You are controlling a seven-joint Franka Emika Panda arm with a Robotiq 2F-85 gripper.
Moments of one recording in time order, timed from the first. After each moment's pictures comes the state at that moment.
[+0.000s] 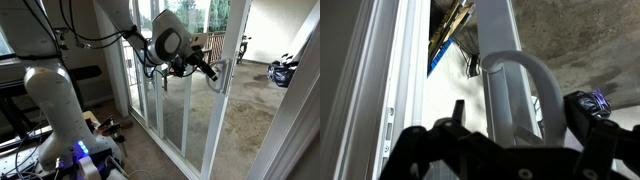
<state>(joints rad) -0.07 0.01 -0.51 -2.45 -0.57 3.24 0.65</state>
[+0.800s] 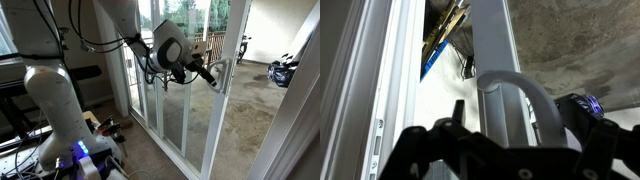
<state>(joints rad) -0.07 0.09 -0.52 -2.45 -0.57 3.33 0.65</state>
